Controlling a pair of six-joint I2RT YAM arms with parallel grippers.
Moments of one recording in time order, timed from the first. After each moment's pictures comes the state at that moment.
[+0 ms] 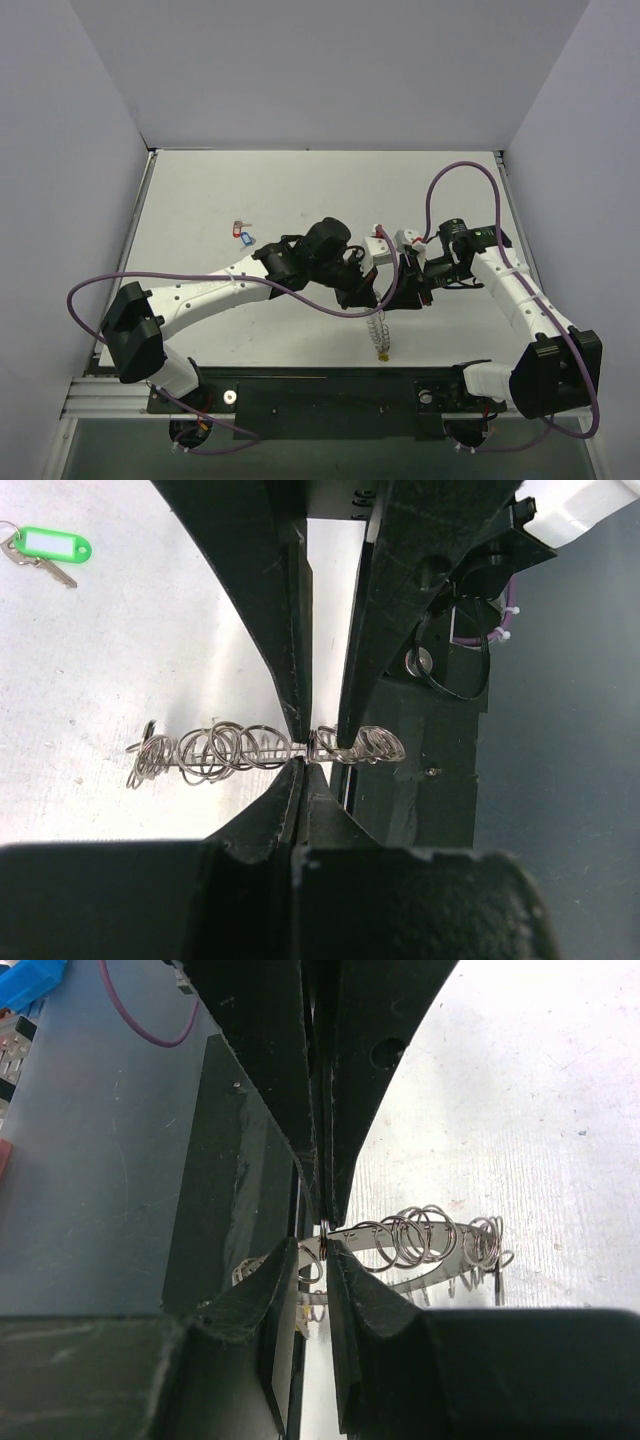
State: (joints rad) left arm -1.02 1.54 1.25 -0.33 0.51 -0.07; right arm 0.20 1.26 0.96 -1.26 -1.24 -1.21
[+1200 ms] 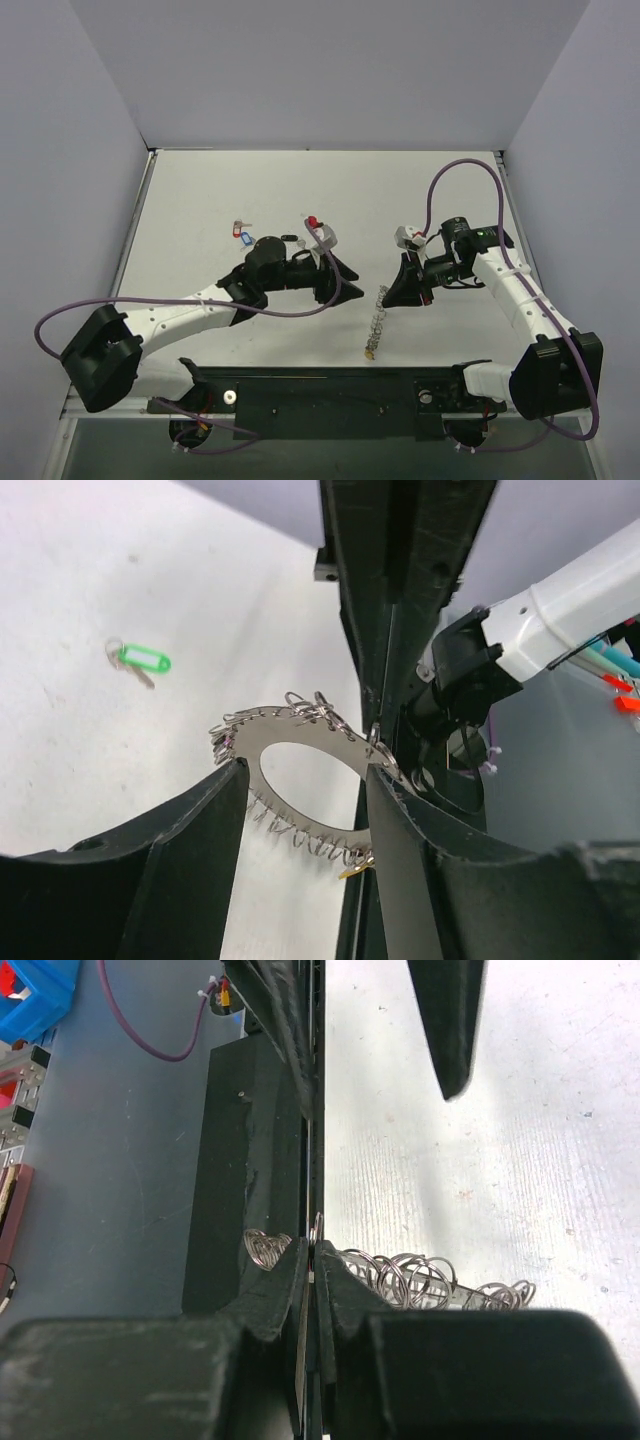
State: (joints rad) left arm -0.88 1.34 0.79 0.39 0.55 -0.36; right arm 0.19 1.25 0.96 -1.23 -1.24 -1.10
